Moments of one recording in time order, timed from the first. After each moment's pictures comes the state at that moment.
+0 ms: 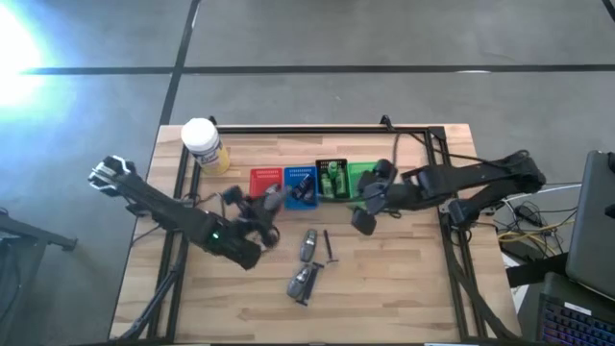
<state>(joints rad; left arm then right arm) -0.47 1.35 1.01 -0.59 -1.16 -0.57 0.21 1.42 1.44 -1.00 0.45 0.55</state>
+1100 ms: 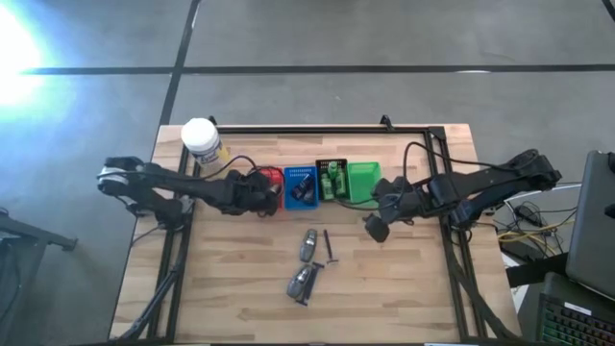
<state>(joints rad) 0.00 1.43 0.78 -0.54 -0.68 -0.84 0.25 1.26 1.14 -0.95 0.33 0.85</state>
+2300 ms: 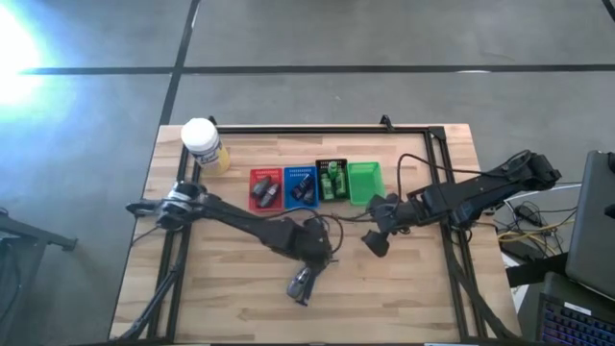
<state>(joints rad) -0.29 2.02 1.59 -0.83 -0.27 -1.03 0.27 1.26 0.96 -0.73 0.13 0.87</state>
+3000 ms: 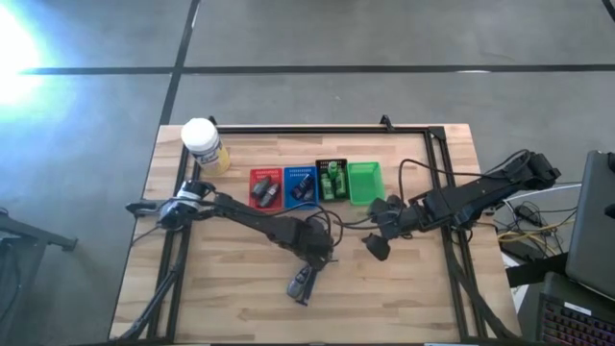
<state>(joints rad) -0.22 2.09 1.53 -0.75 -0.16 -1.03 0.33 1.26 0.96 -0.73 0.21 0.87</state>
